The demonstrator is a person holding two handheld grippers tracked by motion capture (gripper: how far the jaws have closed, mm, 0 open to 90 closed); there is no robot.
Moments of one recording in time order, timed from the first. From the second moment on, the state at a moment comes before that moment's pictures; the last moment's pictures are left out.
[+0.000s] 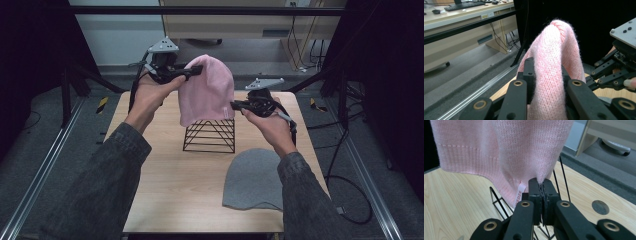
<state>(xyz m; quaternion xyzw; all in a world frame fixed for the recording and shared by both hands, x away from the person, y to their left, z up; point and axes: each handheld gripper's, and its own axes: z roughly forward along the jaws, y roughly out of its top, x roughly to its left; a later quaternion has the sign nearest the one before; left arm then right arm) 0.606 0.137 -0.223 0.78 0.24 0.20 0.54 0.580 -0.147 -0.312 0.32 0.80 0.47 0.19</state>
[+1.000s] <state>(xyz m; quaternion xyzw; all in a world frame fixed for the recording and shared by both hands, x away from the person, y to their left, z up) 0.614 0.129 -0.268 0.79 0.24 0.18 0.53 0.573 -0.149 -0.351 0.33 0.82 0.43 0.20</state>
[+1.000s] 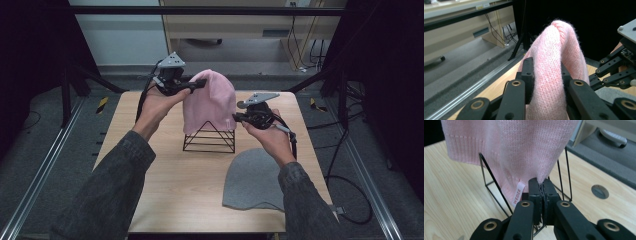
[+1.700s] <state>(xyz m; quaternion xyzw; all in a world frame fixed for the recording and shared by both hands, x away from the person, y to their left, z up) 0.598 0.127 -0.306 0.82 0.23 0.16 0.50 0.573 -0.146 -0.394 0.34 0.83 0.40 0.17</state>
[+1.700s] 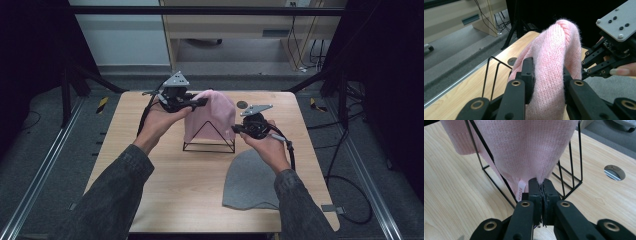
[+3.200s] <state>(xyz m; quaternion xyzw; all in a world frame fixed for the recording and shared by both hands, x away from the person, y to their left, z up) 0.582 0.136 -0.348 0.83 0.25 0.13 0.48 0.548 -0.219 -0.416 0.43 0.81 0.36 0.19</state>
